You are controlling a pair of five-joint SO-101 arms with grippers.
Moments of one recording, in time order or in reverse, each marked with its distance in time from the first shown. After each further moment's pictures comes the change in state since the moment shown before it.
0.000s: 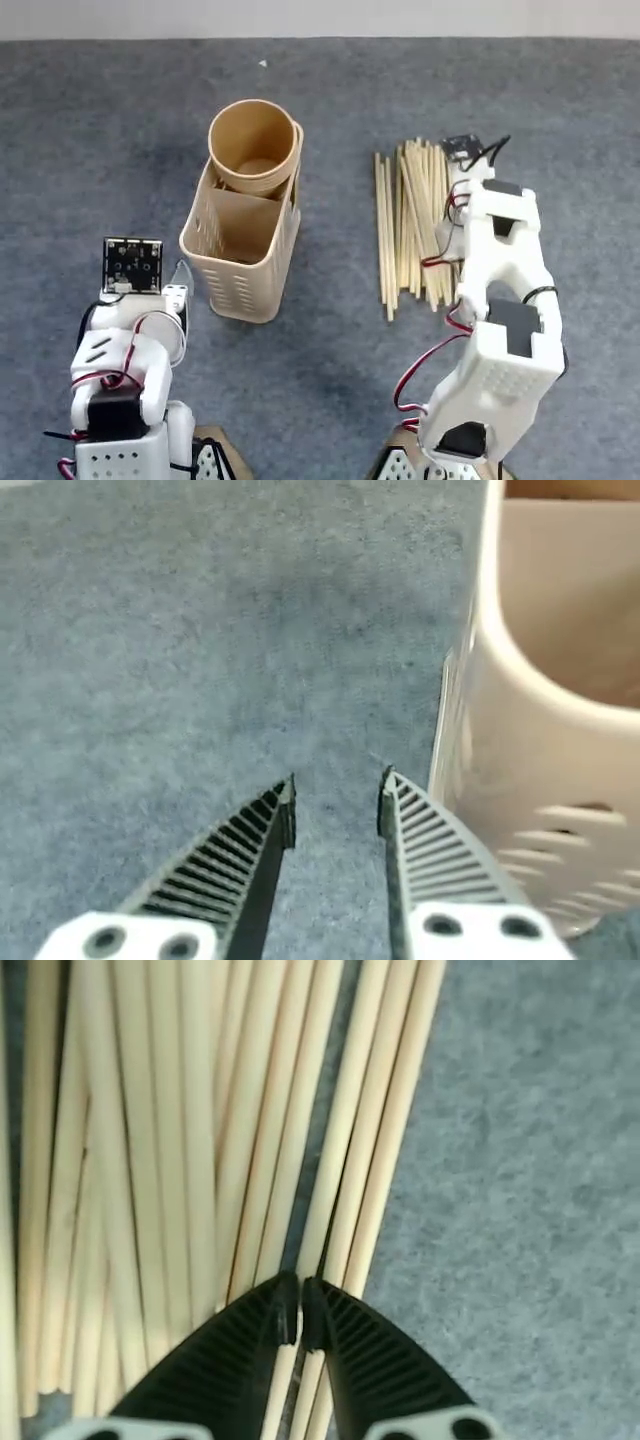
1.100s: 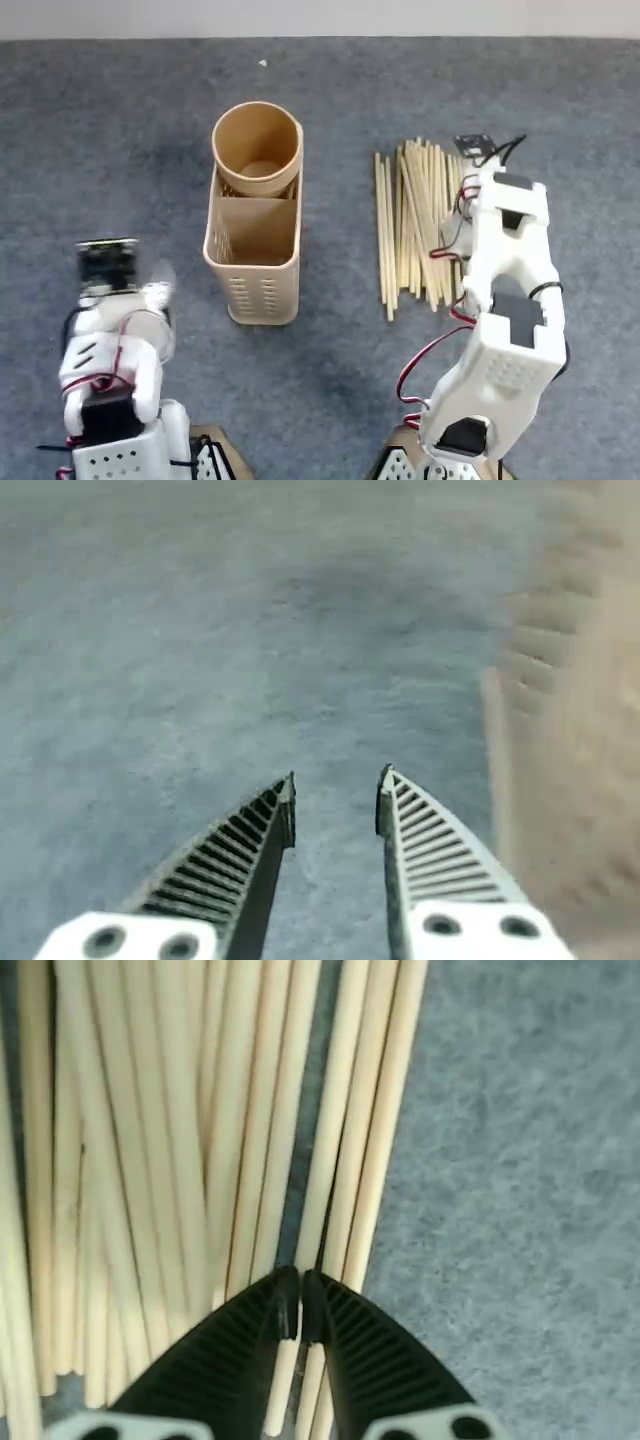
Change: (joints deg) left arm -6.0 0.0 0.3 -0.6 2.4; right arm 2.0 -2.5 -4.7 6.4 0.0
